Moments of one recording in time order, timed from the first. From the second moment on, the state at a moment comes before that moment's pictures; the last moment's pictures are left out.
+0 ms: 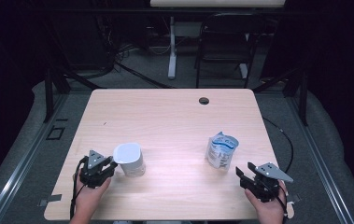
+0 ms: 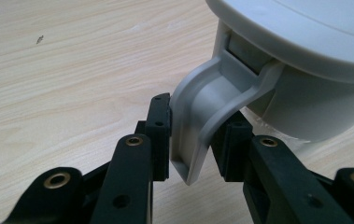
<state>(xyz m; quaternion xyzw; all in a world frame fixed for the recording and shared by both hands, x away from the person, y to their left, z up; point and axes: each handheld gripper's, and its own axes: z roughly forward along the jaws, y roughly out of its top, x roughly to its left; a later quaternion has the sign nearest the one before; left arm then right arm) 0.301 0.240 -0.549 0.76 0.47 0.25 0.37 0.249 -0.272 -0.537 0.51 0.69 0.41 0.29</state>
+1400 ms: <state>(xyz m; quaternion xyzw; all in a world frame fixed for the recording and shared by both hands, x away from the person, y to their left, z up) 0.285 0.174 -0.548 0.81 0.39 0.21 0.38 0.247 -0.252 -0.540 0.47 0.73 0.41 0.28</state>
